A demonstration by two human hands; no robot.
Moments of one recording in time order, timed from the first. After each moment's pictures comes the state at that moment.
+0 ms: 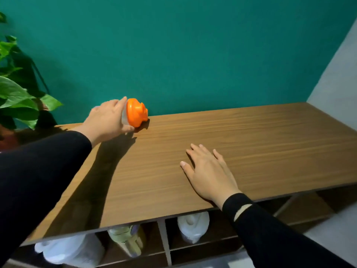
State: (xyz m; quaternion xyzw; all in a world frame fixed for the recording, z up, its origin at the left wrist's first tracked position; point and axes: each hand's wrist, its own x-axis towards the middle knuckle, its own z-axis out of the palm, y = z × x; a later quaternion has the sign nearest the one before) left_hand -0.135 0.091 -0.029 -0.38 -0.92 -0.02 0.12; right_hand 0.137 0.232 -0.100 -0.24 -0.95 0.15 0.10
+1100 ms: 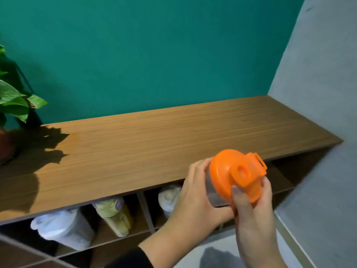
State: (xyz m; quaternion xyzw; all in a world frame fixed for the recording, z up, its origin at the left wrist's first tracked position) left_hand 0.226 0.105 -0.086 -0.48 -0.68 -0.54 -0.15; right_hand 0.334 0.168 -0.085 -0.30 -0.56 0.63 0.45
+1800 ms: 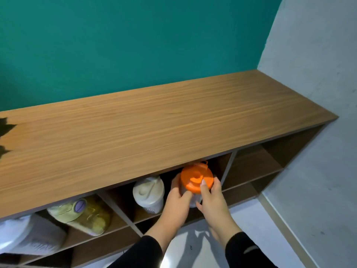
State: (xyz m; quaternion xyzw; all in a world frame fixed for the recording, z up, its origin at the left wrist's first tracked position) left_hand 0.216 0.170 -0.219 -0.22 -0.73 -0.52 -0.39; right_hand 0.302 0.243 -0.226 -0.48 -0.53 0.68 0.18
